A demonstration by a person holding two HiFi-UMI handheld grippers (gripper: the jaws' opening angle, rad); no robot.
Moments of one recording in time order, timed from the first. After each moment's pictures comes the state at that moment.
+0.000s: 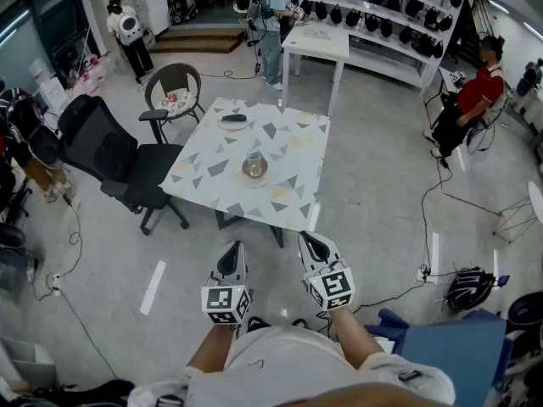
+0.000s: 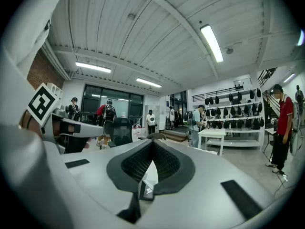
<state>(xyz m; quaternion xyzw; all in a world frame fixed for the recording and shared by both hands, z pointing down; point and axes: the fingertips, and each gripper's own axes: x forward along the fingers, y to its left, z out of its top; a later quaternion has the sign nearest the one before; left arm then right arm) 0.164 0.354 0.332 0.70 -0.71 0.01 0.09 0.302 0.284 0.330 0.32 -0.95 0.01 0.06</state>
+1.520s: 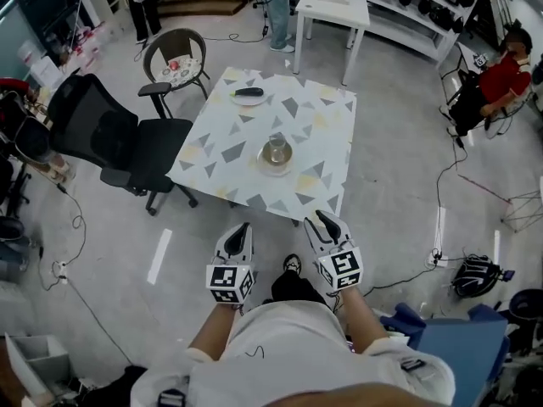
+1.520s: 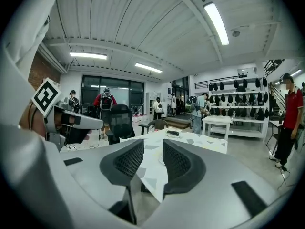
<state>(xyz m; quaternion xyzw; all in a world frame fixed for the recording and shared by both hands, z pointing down) 0.062 0.274 0.411 0.71 -0.68 0.04 0.16 0.206 0.200 0.415 0.30 -0.94 0.04 0.14</state>
